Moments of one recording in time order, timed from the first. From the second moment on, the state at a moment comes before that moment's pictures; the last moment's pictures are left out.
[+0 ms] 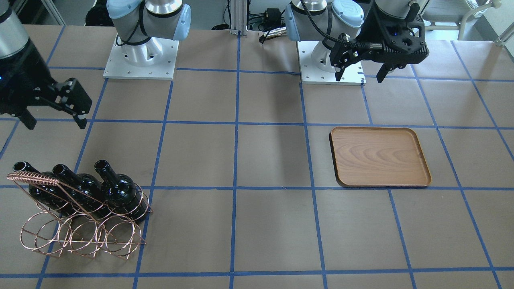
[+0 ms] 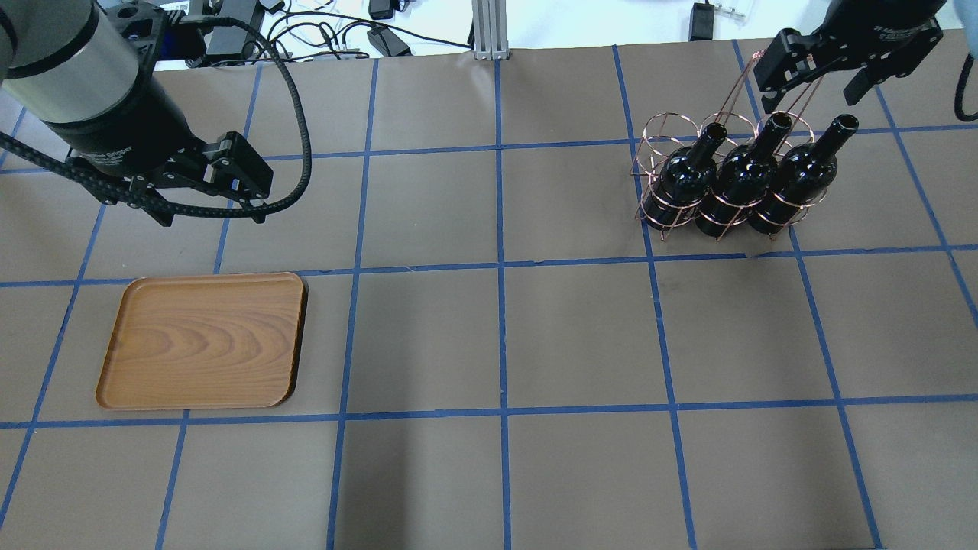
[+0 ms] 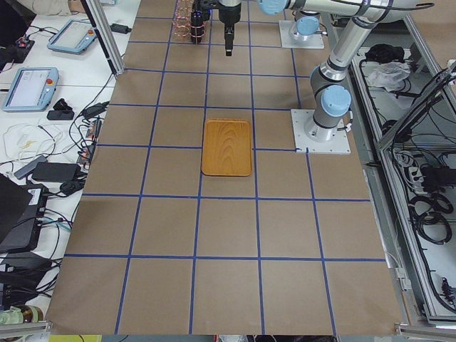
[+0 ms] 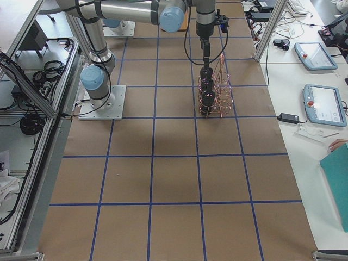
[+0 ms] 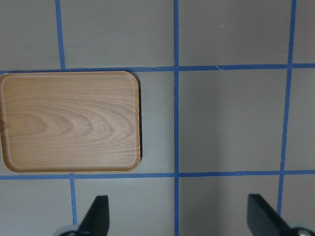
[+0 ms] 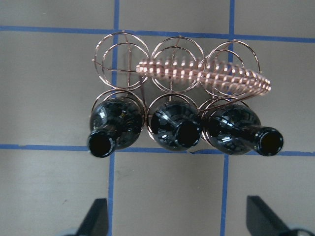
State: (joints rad) left arm -1.52 -1.45 -1.60 -1.67 1.58 0.05; right arm 1.37 -1.46 1.49 -1.72 -1.57 -0.24
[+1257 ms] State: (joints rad) left arm -1.52 -1.45 -1.60 -1.68 1.59 0.06; right arm 1.39 -1.32 1.53 -1.84 -1.58 -0.19
